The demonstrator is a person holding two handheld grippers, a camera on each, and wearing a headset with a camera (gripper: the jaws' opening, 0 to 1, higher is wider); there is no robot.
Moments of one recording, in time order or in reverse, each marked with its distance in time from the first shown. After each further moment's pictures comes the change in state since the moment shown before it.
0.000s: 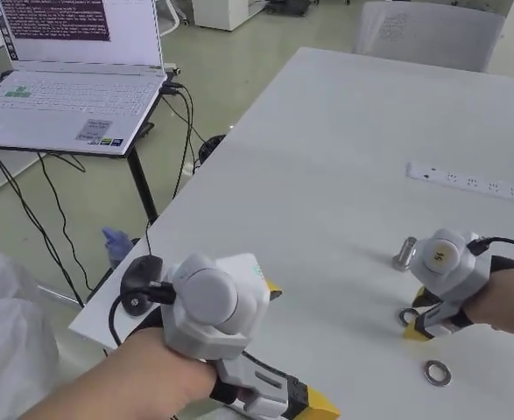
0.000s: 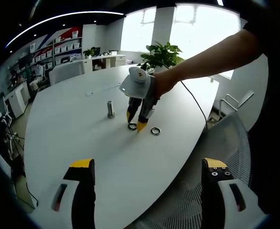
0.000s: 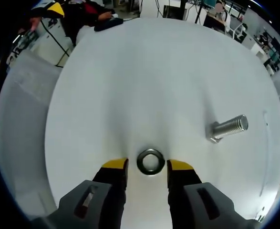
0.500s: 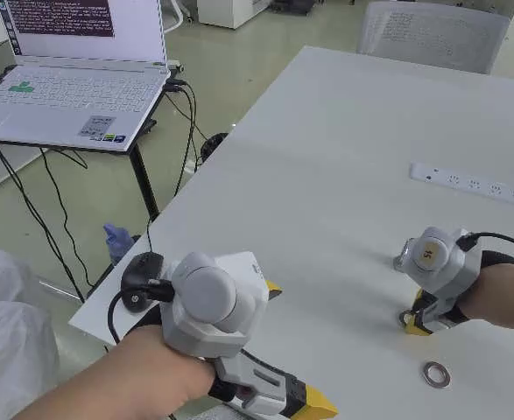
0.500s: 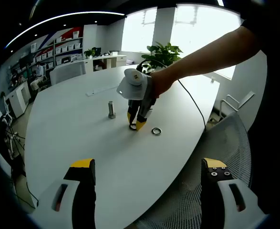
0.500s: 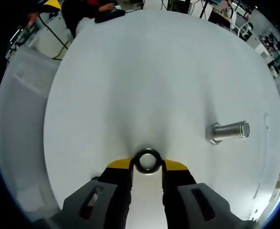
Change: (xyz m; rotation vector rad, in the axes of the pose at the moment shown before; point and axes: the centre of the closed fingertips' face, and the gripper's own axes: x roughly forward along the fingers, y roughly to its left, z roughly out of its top) left arm -0.001 0.003 0.000 -0.002 -0.005 0.006; right arm 0.001 -0.002 0.001 -0.030 0.097 0.001
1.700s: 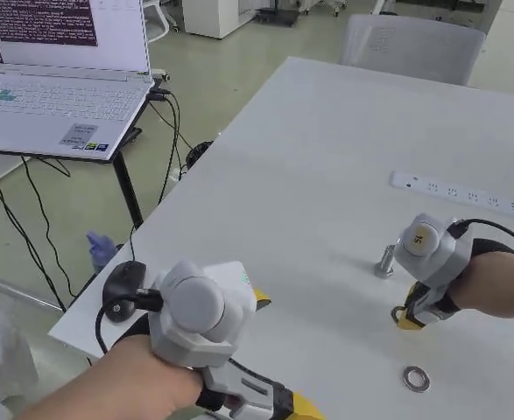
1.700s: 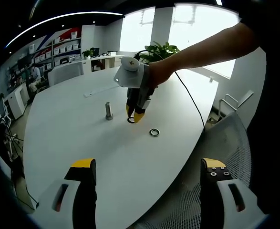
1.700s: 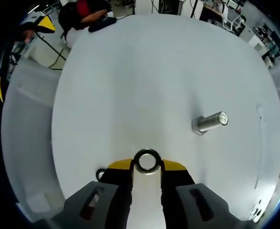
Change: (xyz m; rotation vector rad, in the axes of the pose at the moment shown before) left arm 0.007 -0.006 0.004 0.011 -0.001 -0.011; right arm -0.036 -0.011 -0.007 0.075 -0.021 0.006
